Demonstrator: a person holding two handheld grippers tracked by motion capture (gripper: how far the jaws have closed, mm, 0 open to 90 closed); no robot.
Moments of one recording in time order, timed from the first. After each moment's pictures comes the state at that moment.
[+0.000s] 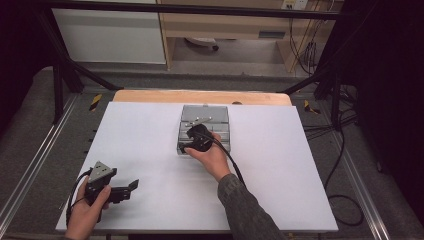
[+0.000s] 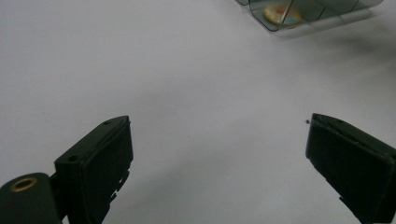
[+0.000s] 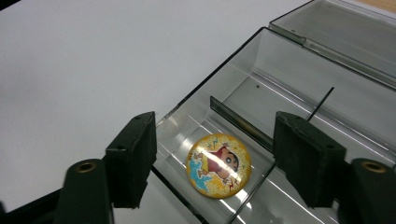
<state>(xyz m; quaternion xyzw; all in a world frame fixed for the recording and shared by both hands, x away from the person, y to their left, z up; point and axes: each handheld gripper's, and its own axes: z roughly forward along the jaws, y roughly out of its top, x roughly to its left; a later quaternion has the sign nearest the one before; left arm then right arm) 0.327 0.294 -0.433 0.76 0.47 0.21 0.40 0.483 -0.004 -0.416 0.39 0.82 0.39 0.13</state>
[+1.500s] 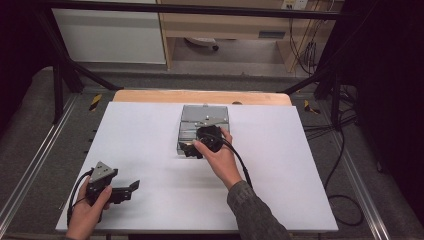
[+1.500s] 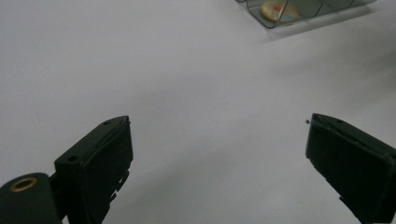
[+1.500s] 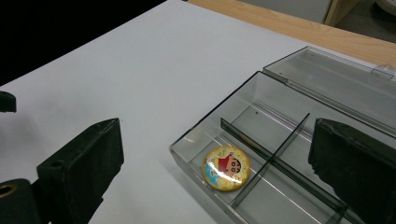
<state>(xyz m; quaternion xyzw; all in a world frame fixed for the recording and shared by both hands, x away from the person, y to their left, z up) 0.327 0.292 -0.434 0.76 0.47 0.20 0.40 0.455 -0.033 -0.384 0.36 0.80 0.46 0.14</state>
